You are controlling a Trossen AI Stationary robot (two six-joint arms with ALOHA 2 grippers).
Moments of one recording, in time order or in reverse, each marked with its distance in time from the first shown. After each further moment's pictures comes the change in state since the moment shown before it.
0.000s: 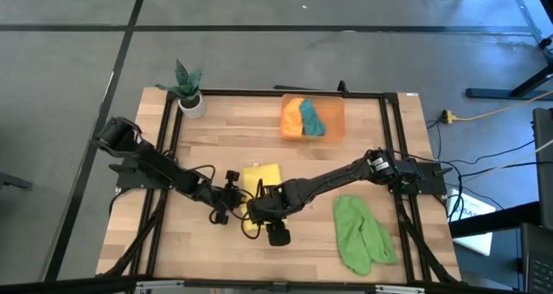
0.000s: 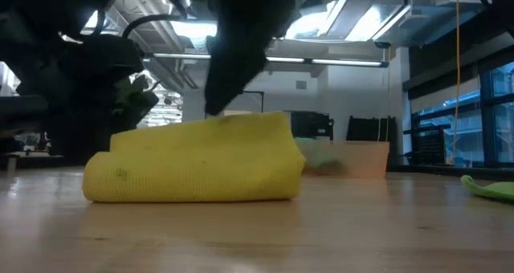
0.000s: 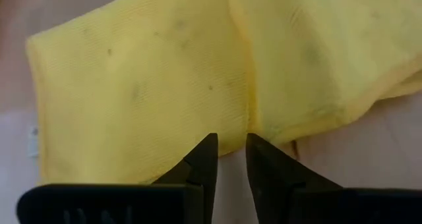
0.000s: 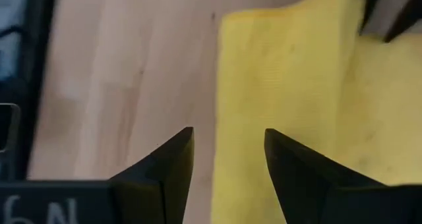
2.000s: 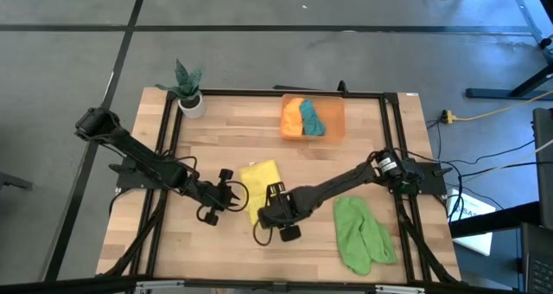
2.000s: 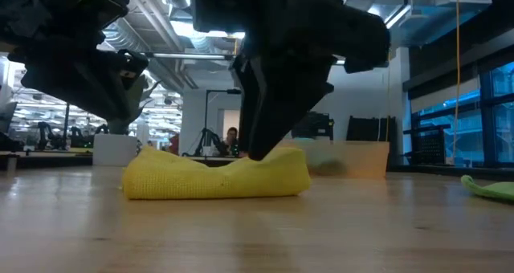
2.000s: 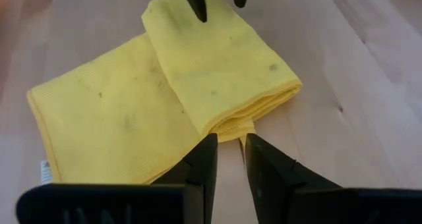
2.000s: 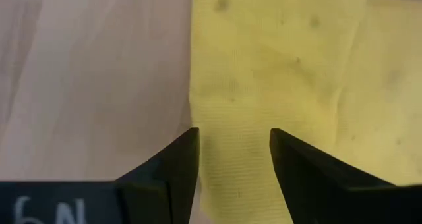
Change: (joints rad) left arm -0.034 -0.290 0.038 -0.255 0.097 -0.049; right arm 0.039 -0.060 -0.224 0.081 0.265 -0.159
